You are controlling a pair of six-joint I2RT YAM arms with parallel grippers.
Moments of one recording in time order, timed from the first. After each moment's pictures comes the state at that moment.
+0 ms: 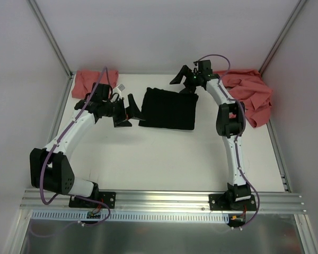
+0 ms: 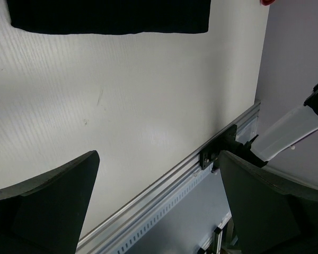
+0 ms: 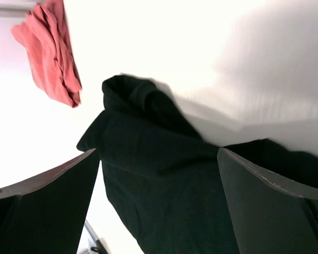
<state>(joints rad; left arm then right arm) -0.23 1.41 1.16 -0.63 0.64 -0.54 0.22 2.58 2.33 -0.51 -0.58 0.72</state>
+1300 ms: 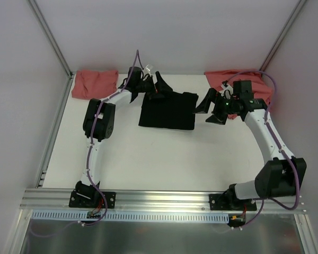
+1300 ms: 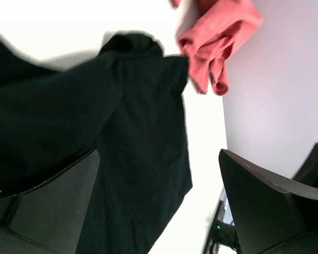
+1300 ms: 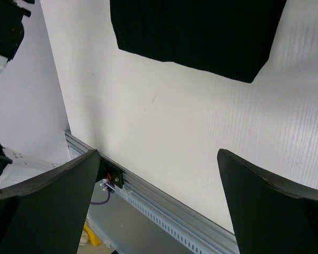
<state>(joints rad) -0.32 2.37 1.81 0.10 0.78 -0.83 0.12 1.44 1.26 -0.74 -0.59 0.52</state>
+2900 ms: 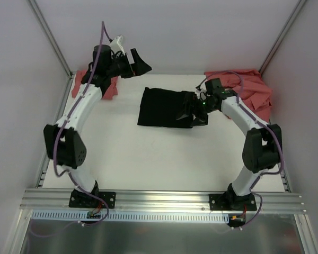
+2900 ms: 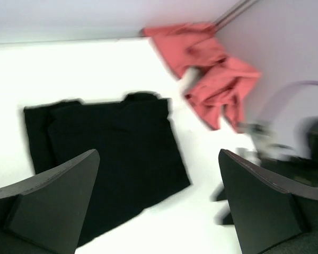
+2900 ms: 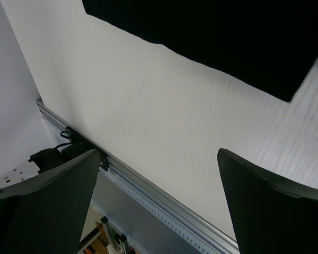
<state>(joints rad) -0.23 1.87 1.74 -0.22 0.50 -0.52 0.27 1.68 1.39 -0.79 -0.56 0.47</state>
